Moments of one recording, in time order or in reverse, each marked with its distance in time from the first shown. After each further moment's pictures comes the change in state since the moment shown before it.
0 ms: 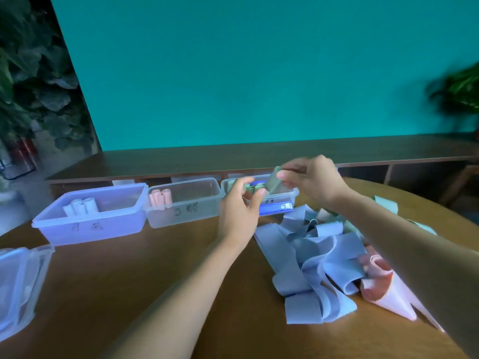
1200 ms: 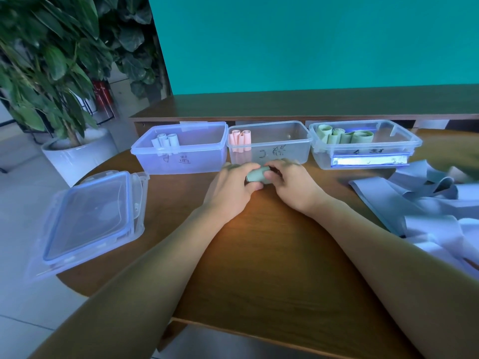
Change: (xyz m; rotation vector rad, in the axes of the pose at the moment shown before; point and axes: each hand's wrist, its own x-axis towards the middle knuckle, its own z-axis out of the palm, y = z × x) left_hand -0.023 -0.127 -0.163 0.607 -0.202 -0.007; right_hand -0.025 -0.022 0.250 -0.127 -0.375 -0.177
